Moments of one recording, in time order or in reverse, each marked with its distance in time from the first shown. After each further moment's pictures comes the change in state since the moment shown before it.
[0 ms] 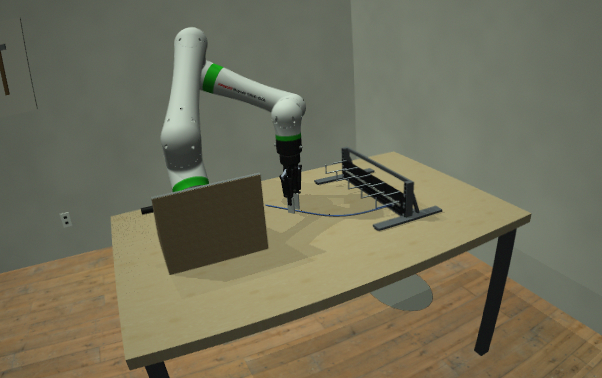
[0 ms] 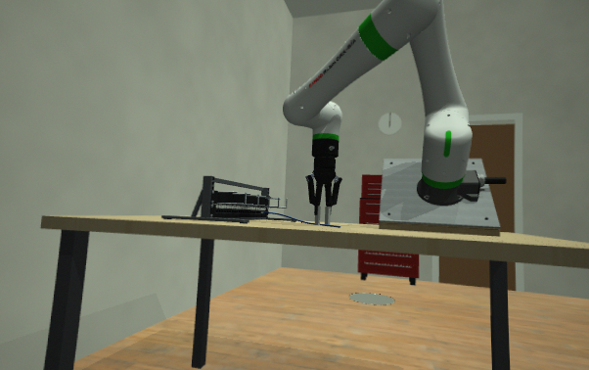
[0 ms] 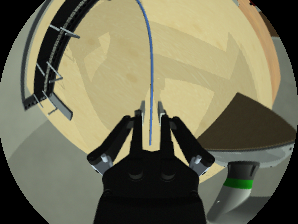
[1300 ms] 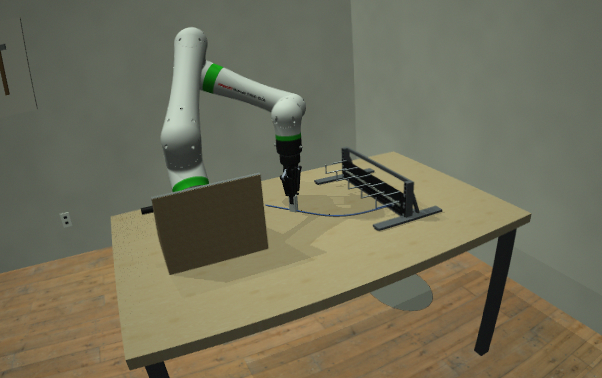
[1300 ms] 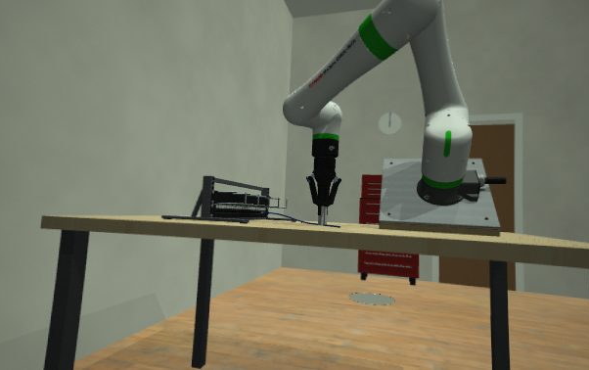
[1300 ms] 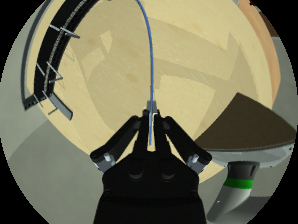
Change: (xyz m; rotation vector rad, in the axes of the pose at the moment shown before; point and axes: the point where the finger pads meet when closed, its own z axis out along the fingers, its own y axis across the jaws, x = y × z) arm 0.000 0.000 0.000 0.000 0.000 0.000
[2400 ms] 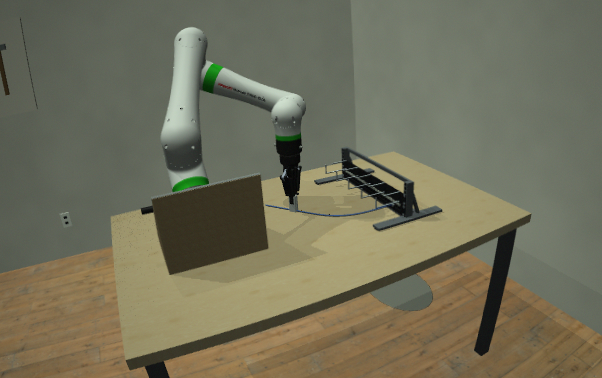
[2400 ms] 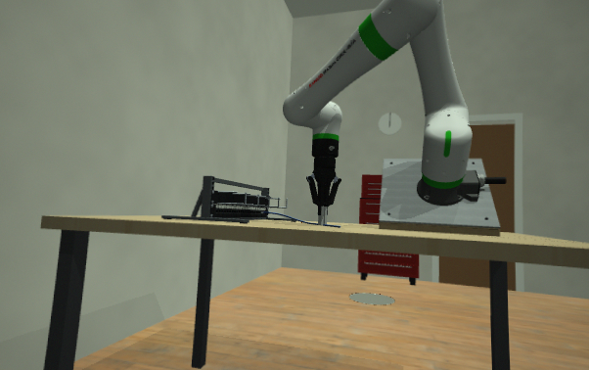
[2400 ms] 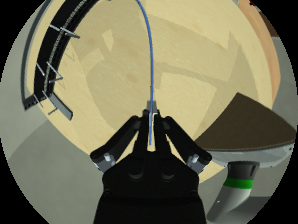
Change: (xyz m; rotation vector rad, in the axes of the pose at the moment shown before) arm 0.000 0.000 0.000 0.000 0.000 0.000
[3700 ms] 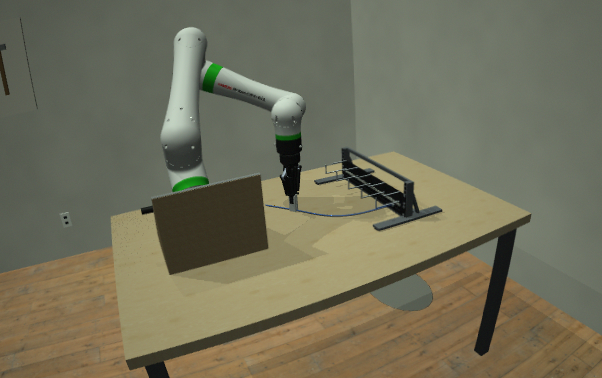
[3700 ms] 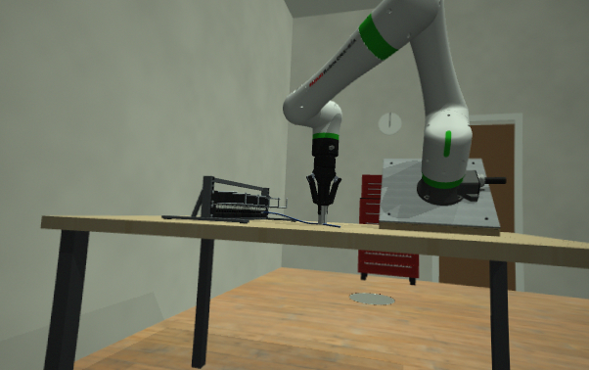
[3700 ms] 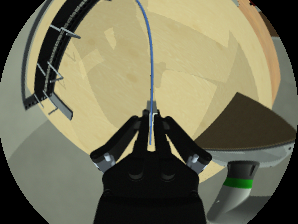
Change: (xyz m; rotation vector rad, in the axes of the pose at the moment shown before) arm 0.000 0.000 -0.002 0.000 0.000 0.000
